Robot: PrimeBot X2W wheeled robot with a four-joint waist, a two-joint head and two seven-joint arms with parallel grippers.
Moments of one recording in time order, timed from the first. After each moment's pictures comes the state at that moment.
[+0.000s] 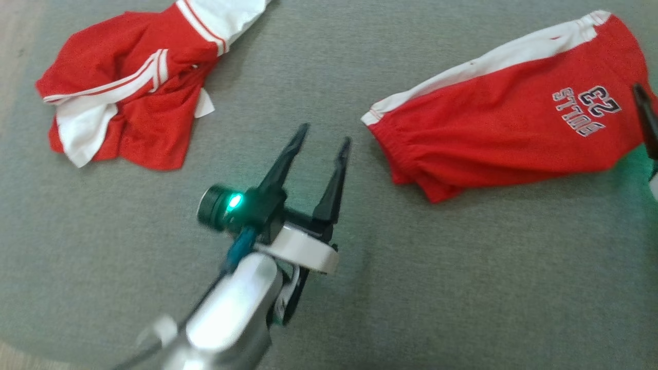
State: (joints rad) left arm -0.54 0.09 -0.77 0.38 -0.47 0.13 -0.25; right arm -0.68 -0.76 0.67 0.69 0.74 0.13 -0.23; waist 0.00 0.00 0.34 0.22
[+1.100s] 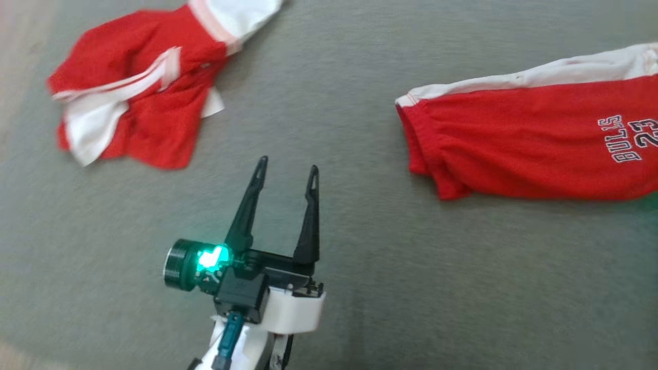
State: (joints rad) left arm -0.20 0.05 -0.55 0.01 -0.12 0.28 -0.26; right arm -0.73 -0.69 0.62 0.96 1.02 0.13 -0.09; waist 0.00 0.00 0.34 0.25
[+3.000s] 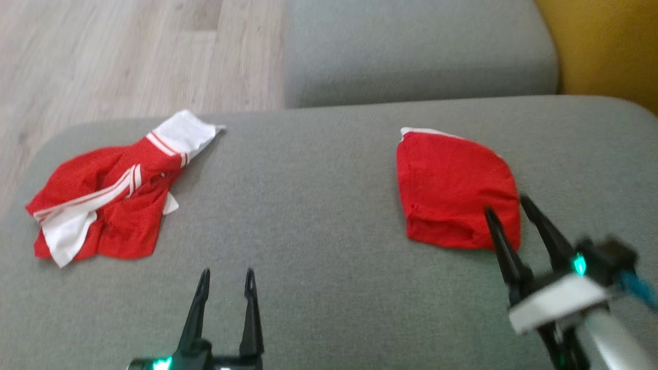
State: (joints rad) left arm 0.15 0.06 -0.35 0.05 -0.14 0.23 -0.26; right arm -0.13 -0.35 0.38 0.27 0.49 0.13 -0.25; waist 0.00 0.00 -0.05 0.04
